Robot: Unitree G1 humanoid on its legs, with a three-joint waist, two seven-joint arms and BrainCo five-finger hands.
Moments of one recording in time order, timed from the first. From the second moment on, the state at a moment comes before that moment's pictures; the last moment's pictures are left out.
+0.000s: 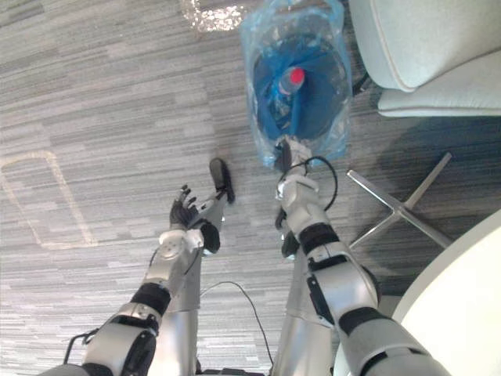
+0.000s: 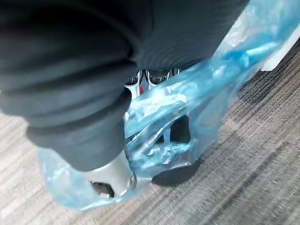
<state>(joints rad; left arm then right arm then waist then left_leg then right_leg) -0.44 -0.01 -0.02 0.71 -0.21 -0.22 0.25 -0.91 -0.20 0.16 0.85 -0.66 0.04 -0.36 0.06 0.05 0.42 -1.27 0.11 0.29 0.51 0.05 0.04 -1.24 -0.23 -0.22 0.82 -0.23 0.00</state>
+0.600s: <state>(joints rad) -0.32 0.02 -0.06 0.70 -0.17 -0.19 0.23 -0.66 -0.16 0.22 0.56 -0.57 0.00 -0.36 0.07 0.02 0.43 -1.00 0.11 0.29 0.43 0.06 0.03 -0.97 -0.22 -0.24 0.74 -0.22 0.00</state>
